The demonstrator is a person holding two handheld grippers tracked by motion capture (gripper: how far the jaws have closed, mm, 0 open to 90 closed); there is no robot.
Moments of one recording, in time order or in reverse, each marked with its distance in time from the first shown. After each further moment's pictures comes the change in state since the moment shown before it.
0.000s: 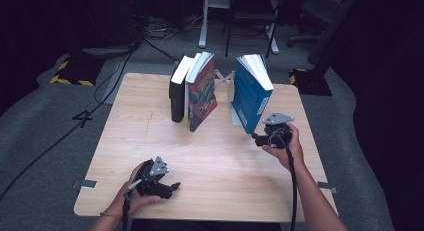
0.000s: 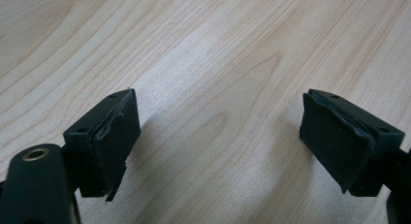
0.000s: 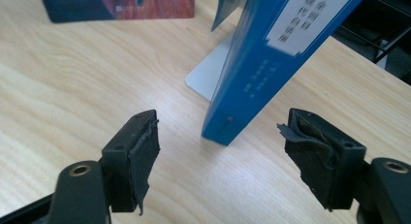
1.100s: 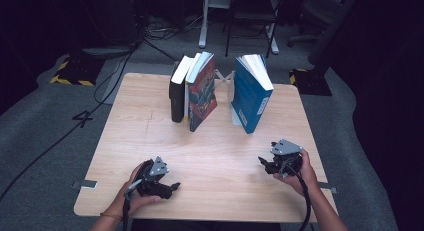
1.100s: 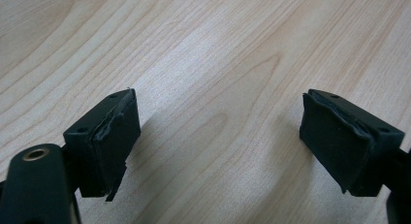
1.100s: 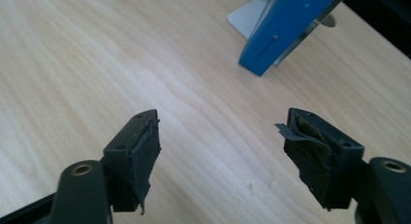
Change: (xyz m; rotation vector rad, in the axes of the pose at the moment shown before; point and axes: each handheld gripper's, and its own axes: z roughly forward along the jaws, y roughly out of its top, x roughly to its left) left arm 0.000 0.000 0.000 0.000 0.001 -0.001; right arm 0.025 -0.062 -0.040 0.019 0.048 -0.151
